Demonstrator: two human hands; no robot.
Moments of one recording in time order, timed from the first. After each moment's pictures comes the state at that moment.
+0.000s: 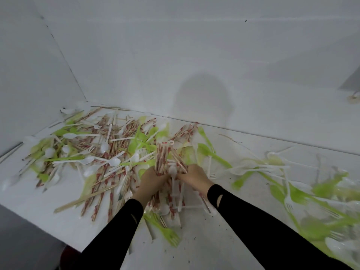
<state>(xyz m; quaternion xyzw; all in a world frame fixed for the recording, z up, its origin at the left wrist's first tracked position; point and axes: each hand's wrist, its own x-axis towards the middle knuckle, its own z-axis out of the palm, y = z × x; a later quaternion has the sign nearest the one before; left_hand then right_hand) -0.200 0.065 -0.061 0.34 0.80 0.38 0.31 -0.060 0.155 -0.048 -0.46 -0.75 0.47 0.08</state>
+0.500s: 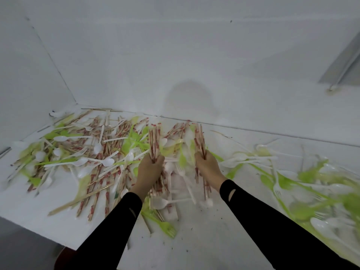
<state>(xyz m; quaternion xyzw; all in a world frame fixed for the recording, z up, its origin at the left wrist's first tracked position) -0.181 0.069 -0.031 0.34 0.78 0.46 0.25 -0.018 0.163 -0.042 -0.51 -0.60 0.54 0.29</state>
